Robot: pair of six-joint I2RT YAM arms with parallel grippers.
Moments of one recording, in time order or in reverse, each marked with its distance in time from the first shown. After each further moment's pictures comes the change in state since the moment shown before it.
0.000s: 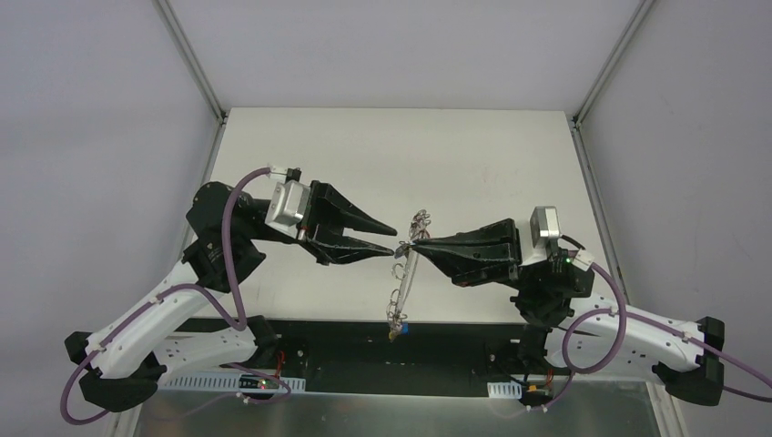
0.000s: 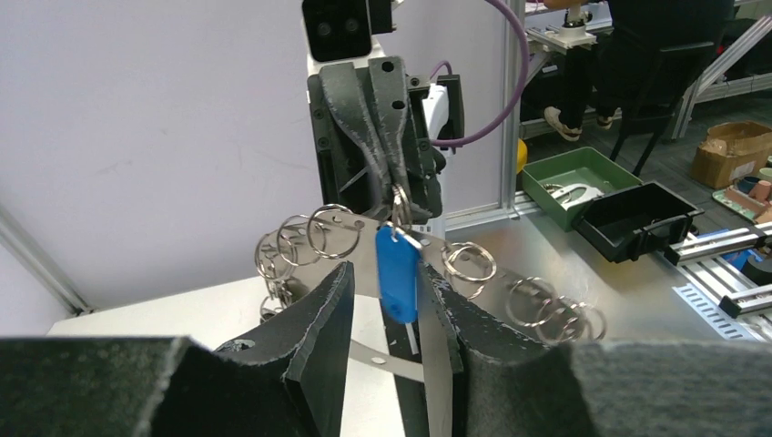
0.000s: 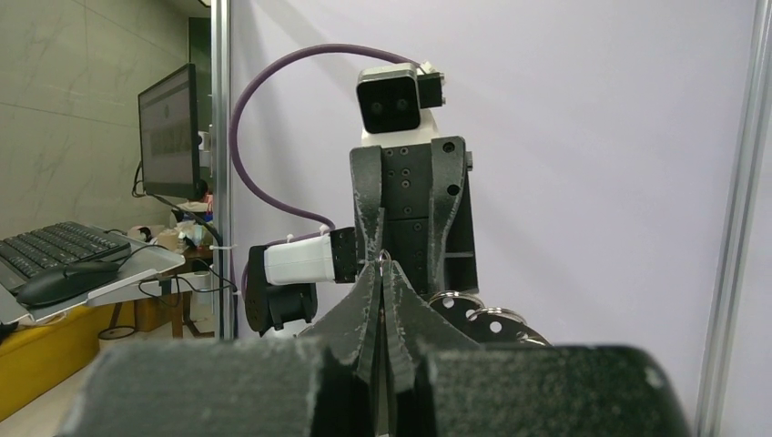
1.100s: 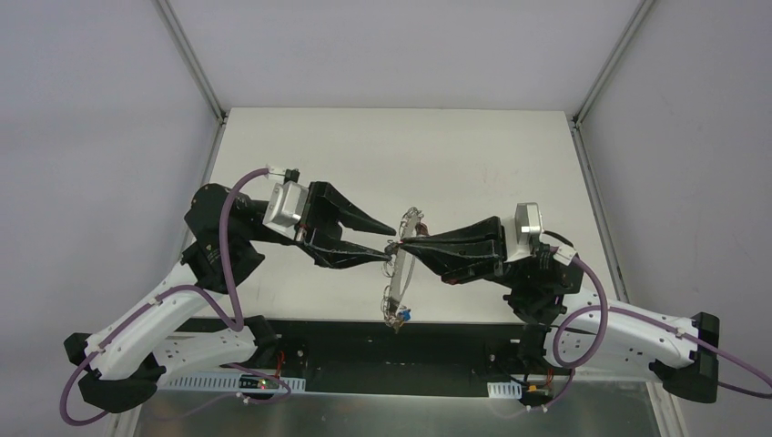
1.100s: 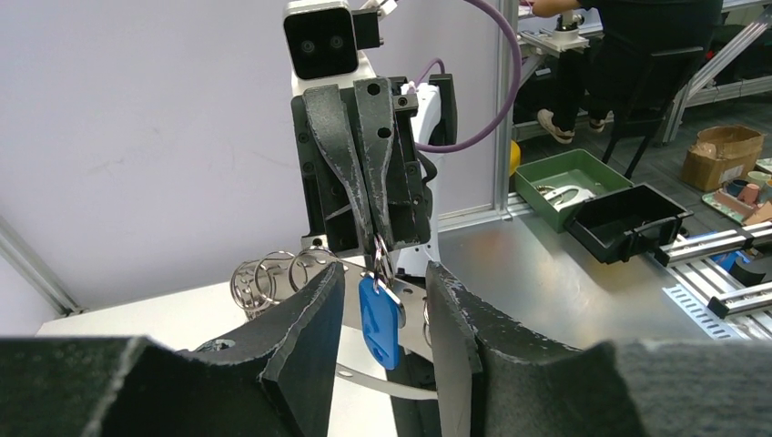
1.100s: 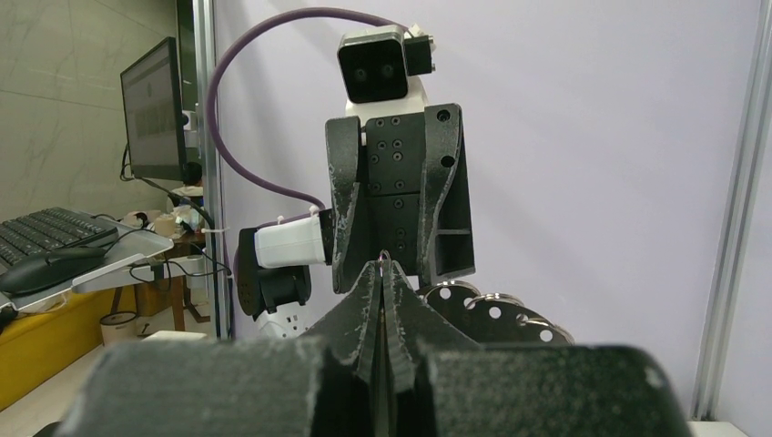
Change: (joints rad) left arm 0.000 -0.015 -0.008 0.007 0.009 -0.022; right arm 0.000 0.038 0.002 -0.020 0.007 -0.004
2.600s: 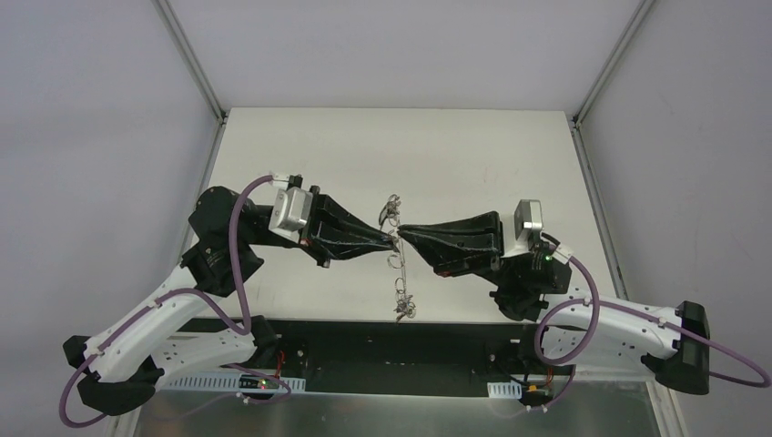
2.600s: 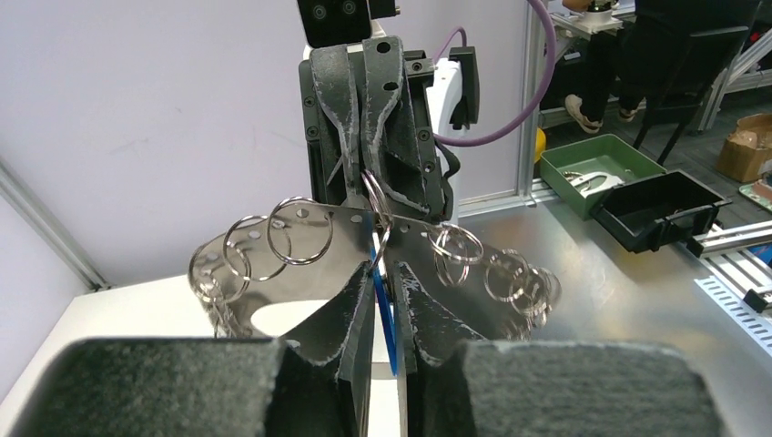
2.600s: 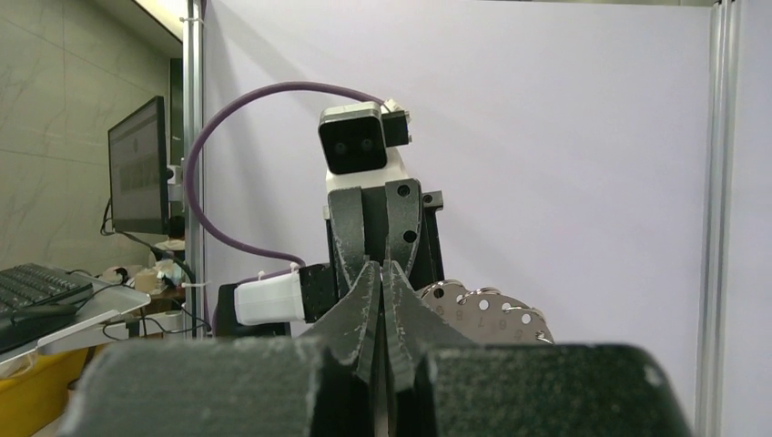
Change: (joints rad) left arm 0.000 -0.024 -0.034 -0.055 -0.035 0.077; right arm 0.005 0.093 0.002 0.208 0.066 0.010
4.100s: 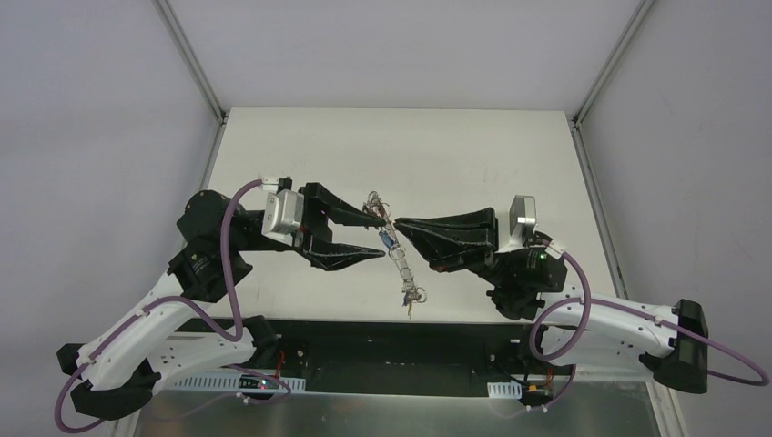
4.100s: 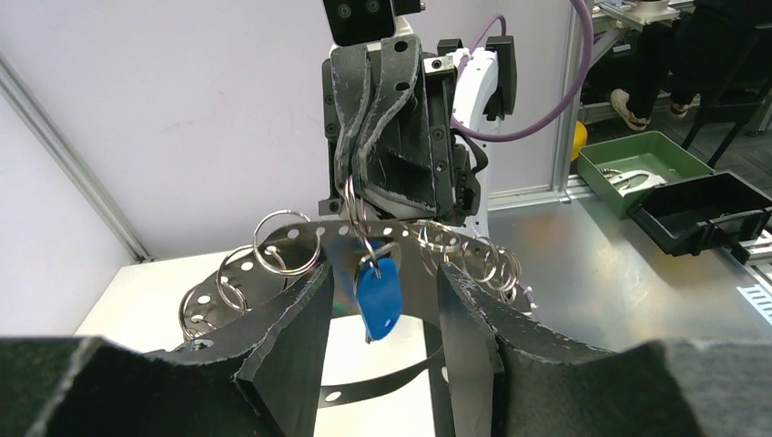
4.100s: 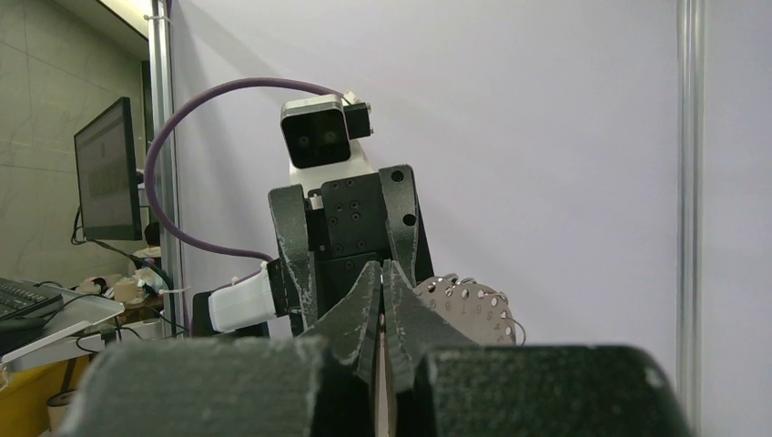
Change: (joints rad) left arm 0.000 -0.047 0.014 -0.109 -0.099 0.068; right arm 0.001 0.021 0.000 0.013 0.058 -0.003
